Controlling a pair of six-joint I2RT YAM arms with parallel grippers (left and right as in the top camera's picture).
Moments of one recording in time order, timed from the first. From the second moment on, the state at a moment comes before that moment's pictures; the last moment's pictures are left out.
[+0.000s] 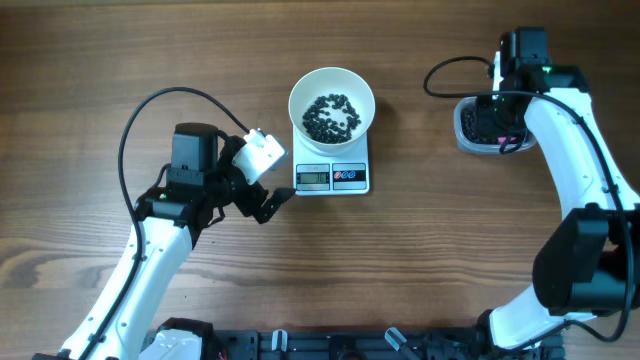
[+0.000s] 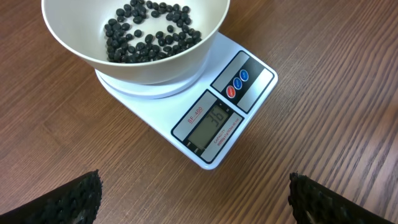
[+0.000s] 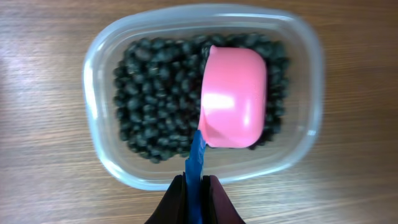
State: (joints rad) left arm -0.17 1.24 0.76 -0.43 0.51 0.56; right arm -0.03 1.79 1.45 -0.98 0.17 -0.01
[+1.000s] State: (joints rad) left arm -0.17 1.24 0.76 -0.43 0.51 0.56; right arm -0.30 1.77 1.46 -1.03 -0.30 -0.05
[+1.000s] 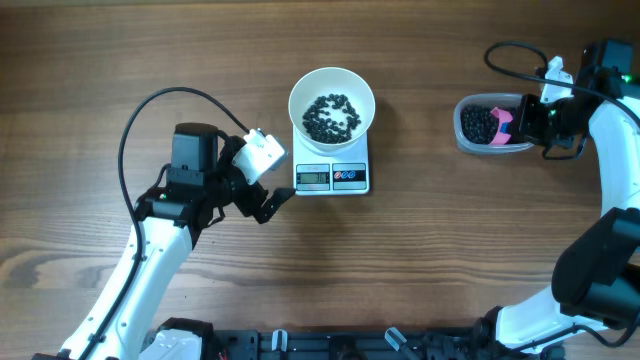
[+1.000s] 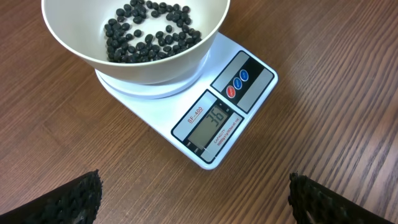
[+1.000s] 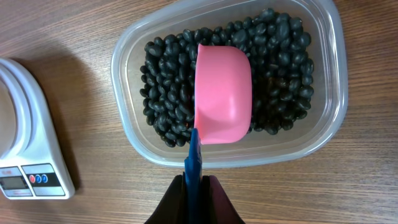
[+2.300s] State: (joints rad) left arm -0.17 1.24 0.76 -0.43 0.51 0.56; right arm -0.44 1.83 1.46 -1.07 -0.62 -0.13
